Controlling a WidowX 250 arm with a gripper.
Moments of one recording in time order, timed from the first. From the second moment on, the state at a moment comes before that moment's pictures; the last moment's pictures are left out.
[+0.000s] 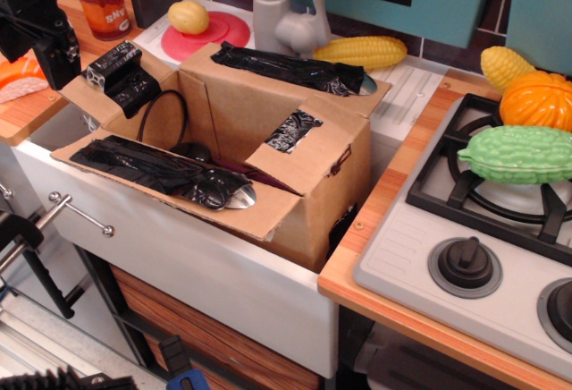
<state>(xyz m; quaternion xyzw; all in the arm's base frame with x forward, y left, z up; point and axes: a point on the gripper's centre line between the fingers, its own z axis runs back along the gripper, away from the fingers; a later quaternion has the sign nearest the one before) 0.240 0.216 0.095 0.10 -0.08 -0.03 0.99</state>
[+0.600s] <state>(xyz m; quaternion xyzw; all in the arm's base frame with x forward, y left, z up) 0.232 0.234 0.072 0.04 -0.05 0.00 1.00</state>
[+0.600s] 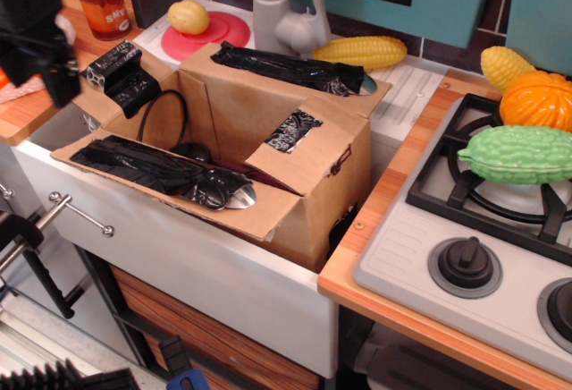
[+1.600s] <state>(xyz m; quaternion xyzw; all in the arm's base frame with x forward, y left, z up) 0.278 0.285 0.052 0.03 -0.07 -0.01 1.00</state>
